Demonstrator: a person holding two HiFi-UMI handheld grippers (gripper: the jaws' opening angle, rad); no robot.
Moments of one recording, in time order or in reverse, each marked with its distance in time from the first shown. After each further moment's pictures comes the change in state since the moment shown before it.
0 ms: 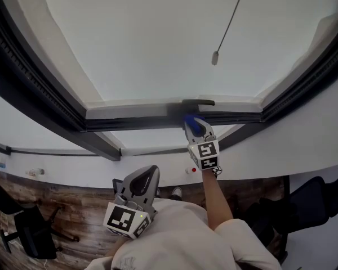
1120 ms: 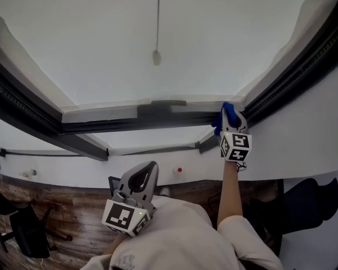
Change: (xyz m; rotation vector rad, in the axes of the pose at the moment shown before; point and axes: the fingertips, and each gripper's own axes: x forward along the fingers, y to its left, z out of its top) left arm 0.077 -0.069 -0.008 0.013 0.003 -0.019; right arm -0.106 -0.234 -0.014 0.088 -0.018 -0.356
